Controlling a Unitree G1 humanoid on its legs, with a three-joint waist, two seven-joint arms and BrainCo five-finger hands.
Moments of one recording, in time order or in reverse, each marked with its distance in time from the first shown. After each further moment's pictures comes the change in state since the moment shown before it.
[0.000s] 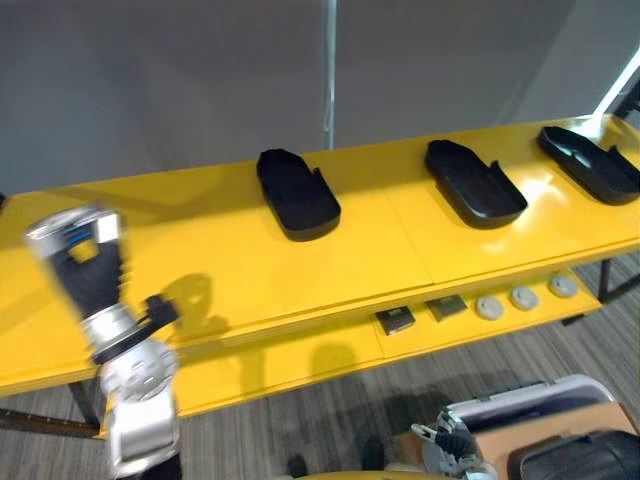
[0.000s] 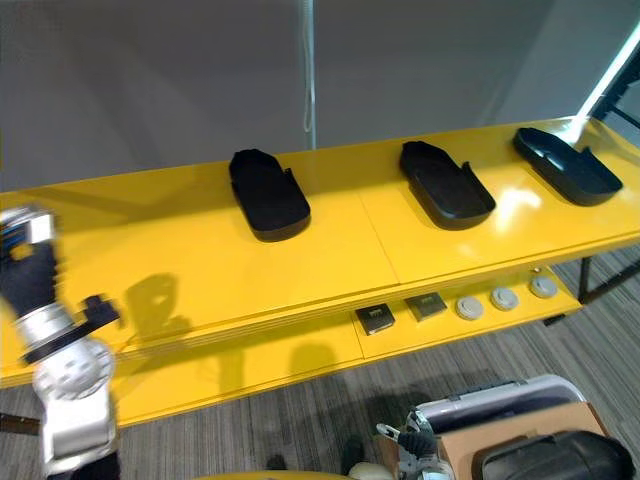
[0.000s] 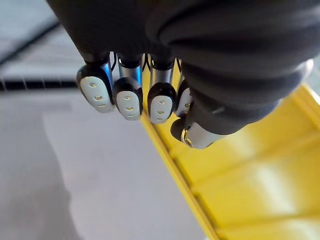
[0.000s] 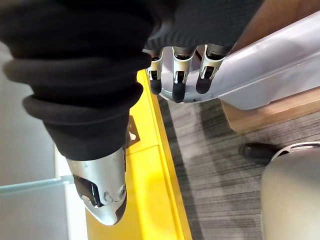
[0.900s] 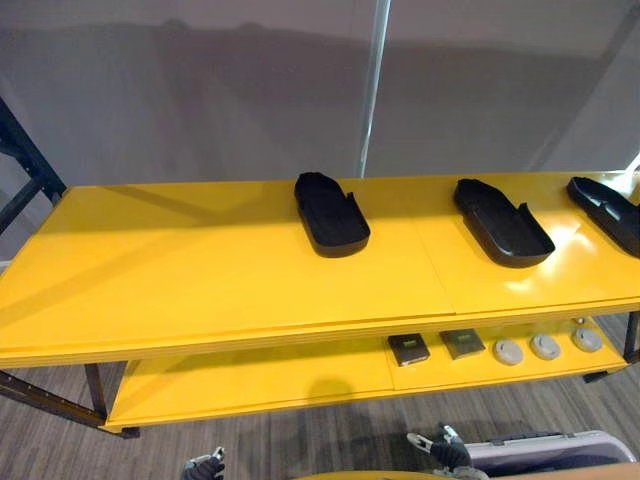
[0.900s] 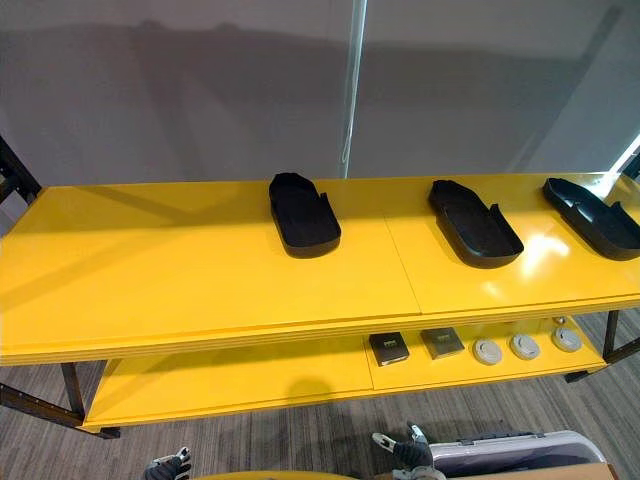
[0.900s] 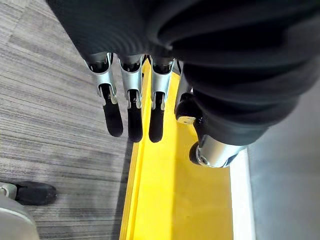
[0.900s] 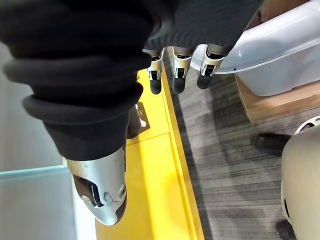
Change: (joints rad) left arm 0.146 -0.076 -0.169 1.274 -0.169 0.138 -0.292; right arm -0.020 0.039 -0.026 0.033 0.023 0.043 -0.004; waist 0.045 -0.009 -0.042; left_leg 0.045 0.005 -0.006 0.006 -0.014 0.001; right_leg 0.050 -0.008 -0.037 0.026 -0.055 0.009
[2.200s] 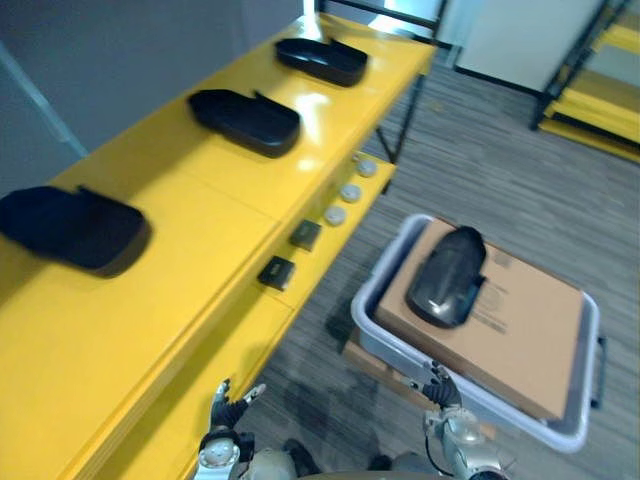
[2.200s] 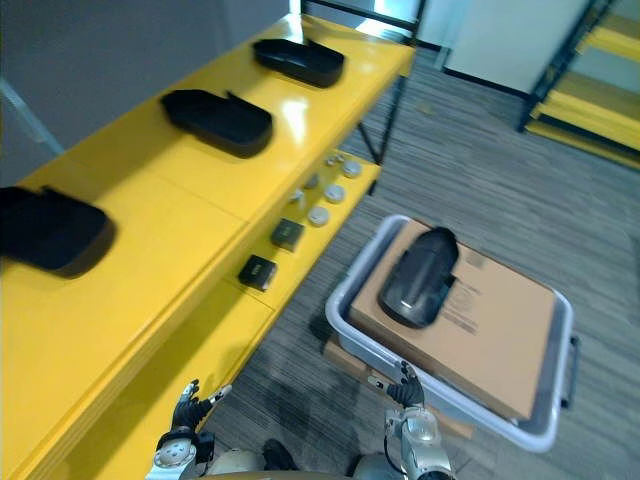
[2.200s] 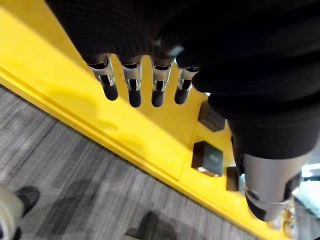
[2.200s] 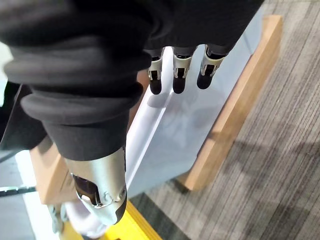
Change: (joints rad) left arm -0.133 0.043 -0.159 -0.031 0.062 -0.003 0.016; right arm -0.230 -0.022 0.059 -0.009 -0.019 -0.003 -0.066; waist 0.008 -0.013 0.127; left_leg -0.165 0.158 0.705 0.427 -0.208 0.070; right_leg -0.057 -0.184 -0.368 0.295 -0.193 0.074
